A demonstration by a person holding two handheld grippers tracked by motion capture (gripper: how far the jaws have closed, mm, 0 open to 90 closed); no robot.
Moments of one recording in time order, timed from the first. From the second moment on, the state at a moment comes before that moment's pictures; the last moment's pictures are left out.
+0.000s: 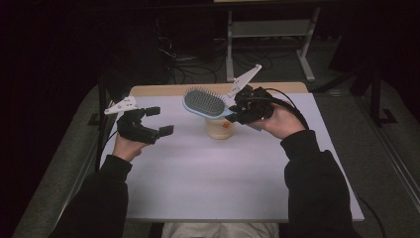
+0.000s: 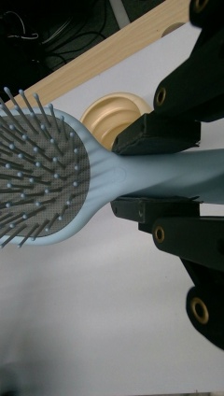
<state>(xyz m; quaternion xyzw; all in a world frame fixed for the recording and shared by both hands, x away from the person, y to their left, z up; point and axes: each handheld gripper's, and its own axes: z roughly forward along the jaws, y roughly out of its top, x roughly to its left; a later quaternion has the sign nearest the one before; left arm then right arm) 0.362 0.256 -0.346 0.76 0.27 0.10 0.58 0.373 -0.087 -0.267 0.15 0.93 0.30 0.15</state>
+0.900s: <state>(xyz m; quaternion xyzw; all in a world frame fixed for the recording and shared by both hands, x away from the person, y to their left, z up) 0.381 0.208 -0.340 0.74 0.28 0.05 0.61 0.377 -0.076 -0.273 0.15 0.93 0.30 0.16</state>
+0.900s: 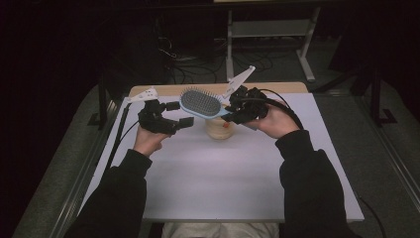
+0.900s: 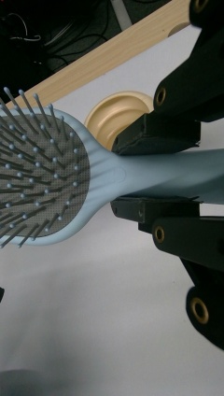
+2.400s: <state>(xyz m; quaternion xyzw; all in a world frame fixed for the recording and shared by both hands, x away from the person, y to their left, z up) 0.382 0.169 -0.307 0.69 0.29 0.03 0.66 0.382 -0.063 -0.290 0.16 0.92 0.31 0.17</state>
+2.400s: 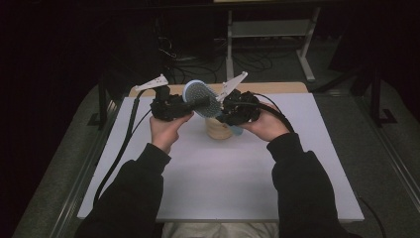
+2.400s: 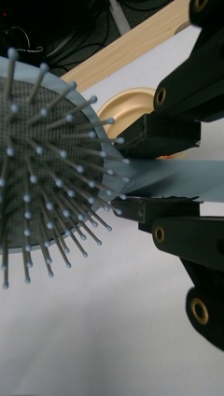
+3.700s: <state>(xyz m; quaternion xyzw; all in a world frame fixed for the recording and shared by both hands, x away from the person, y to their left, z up) 0.397 0.163 -0.239 0.73 0.26 0.10 0.63 0.368 -0.158 -0.316 0.30 0.85 0.41 0.17</state>
